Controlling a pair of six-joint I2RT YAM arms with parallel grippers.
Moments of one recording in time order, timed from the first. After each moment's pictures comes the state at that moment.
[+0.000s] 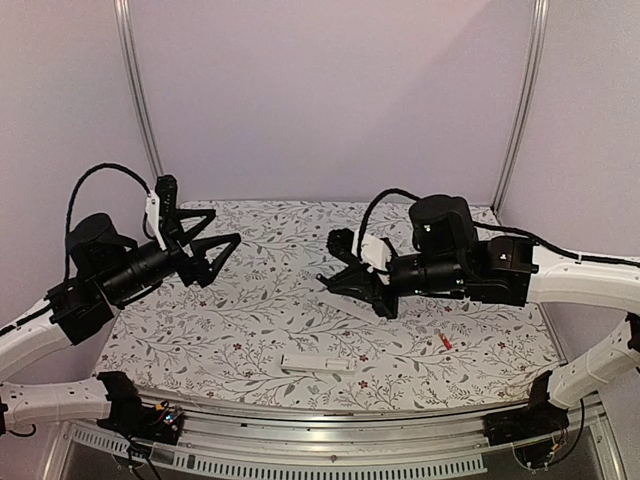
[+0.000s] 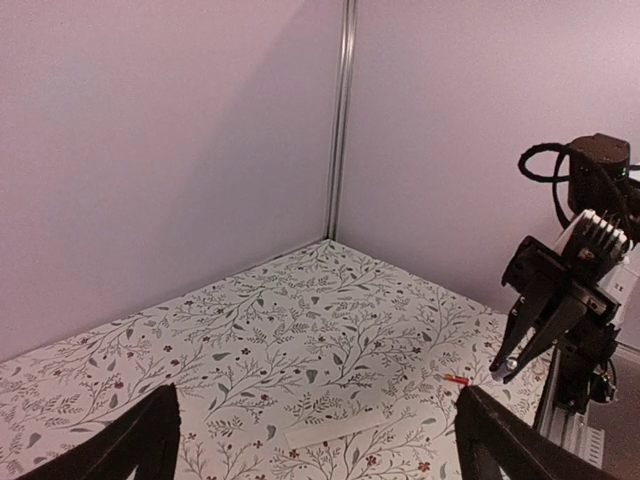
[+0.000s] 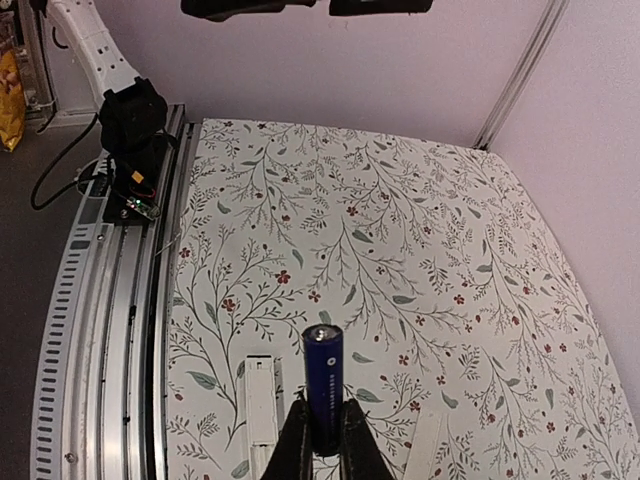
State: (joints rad) left arm -0.74 0.73 0.65 0.12 0.11 -0.10; right arm 1.09 1.34 1.09 -0.19 -0.18 -0.31
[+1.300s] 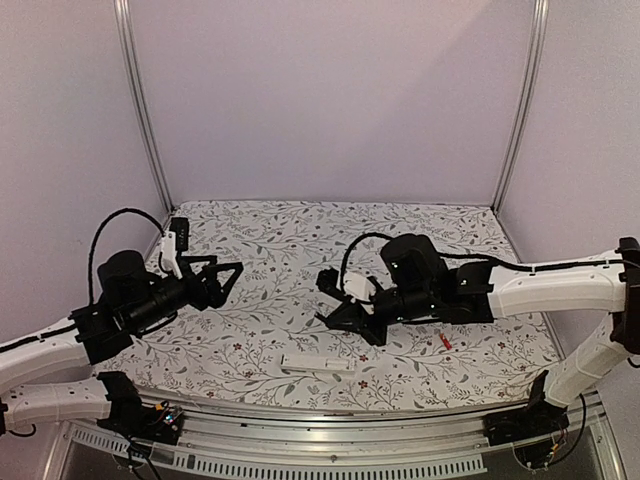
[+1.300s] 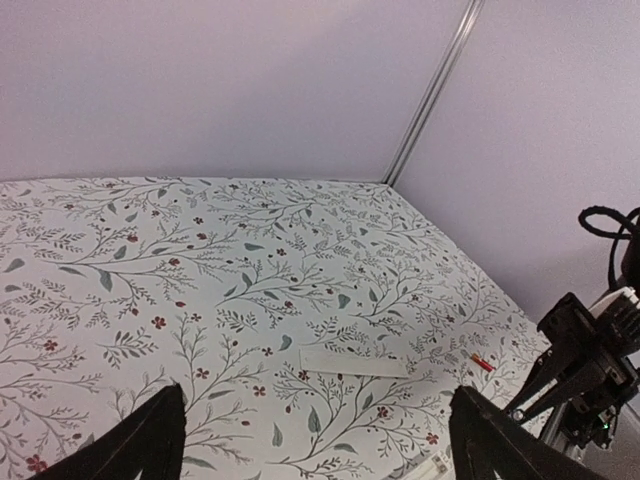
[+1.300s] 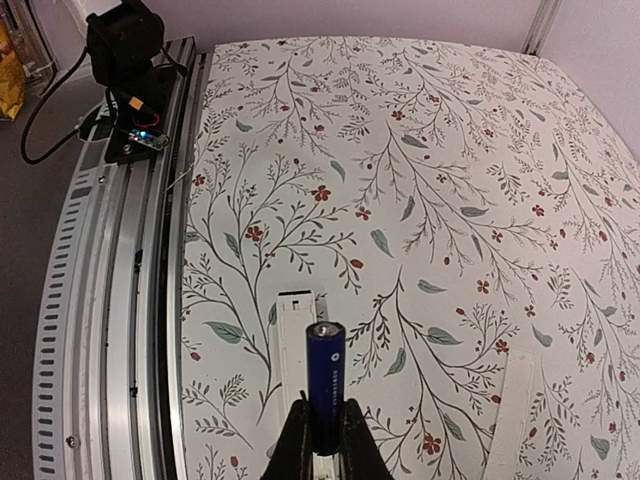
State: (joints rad) left arm -0.74 0.73 0.42 0.18 -0.06 -0.37; right arm 1.06 1.49 0.97 -0.07 -0.26 -0.23
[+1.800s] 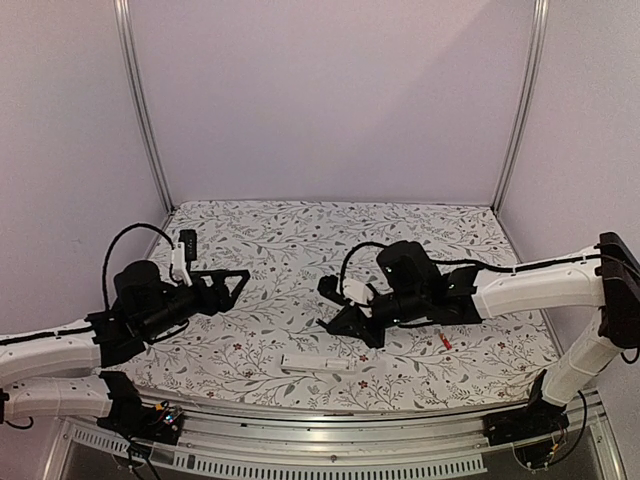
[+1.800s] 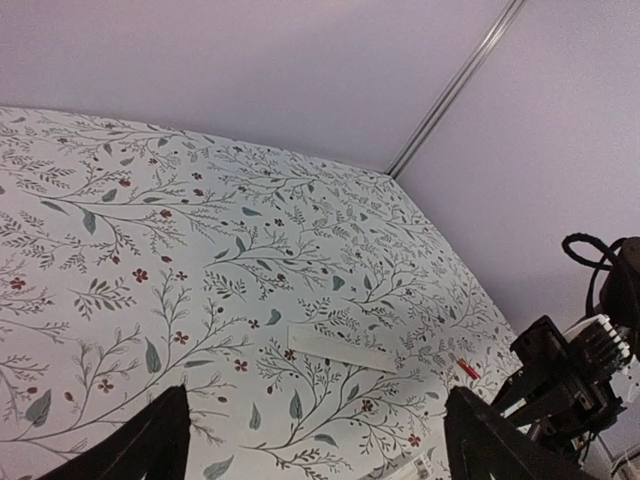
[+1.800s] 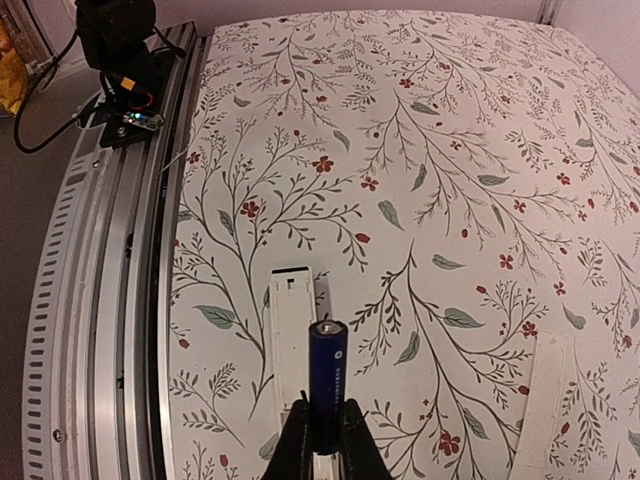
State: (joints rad) left arm -0.75 0.83 0.33 0.33 -0.08 -0.55; right arm 1.01 1.57 0.93 0.01 -0.35 -0.22
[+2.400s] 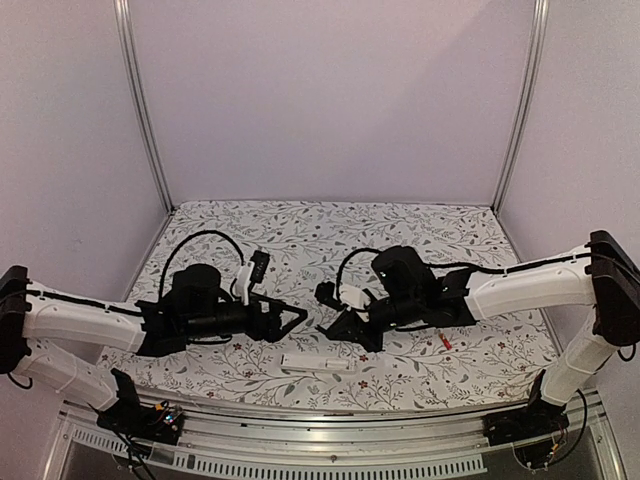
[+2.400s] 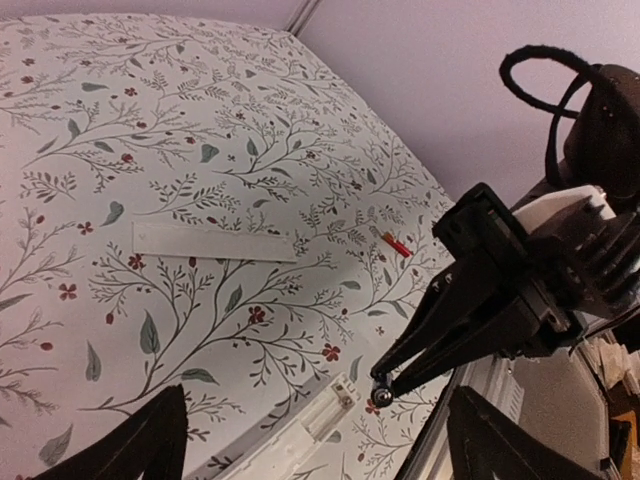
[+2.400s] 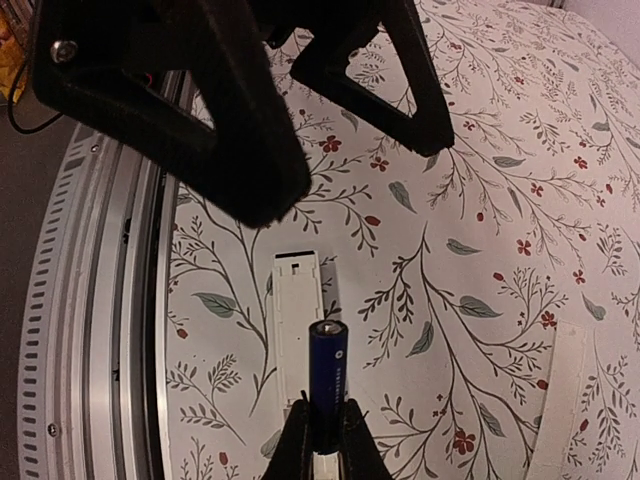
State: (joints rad) left arm -0.94 1.24 0.45 0.45 0.12 -0.56; right arm 1.01 1.62 0.93 0.01 -0.36 -0.22
